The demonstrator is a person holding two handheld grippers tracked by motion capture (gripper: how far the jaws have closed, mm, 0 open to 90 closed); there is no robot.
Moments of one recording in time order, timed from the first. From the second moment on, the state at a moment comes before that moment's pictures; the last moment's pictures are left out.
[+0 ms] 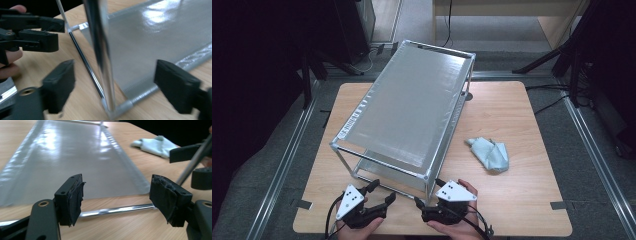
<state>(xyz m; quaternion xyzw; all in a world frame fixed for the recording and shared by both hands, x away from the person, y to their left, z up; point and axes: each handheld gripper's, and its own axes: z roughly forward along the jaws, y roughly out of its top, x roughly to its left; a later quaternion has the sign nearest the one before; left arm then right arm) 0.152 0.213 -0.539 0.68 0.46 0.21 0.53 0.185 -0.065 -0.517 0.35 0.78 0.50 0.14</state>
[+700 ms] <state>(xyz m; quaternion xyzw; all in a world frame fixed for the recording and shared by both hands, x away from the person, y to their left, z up) 0.162 0.253 -0.541 0.63 0.55 0.25 0.49 0.200 -0.111 -0.520 0.40 0.75 0.52 0.13</state>
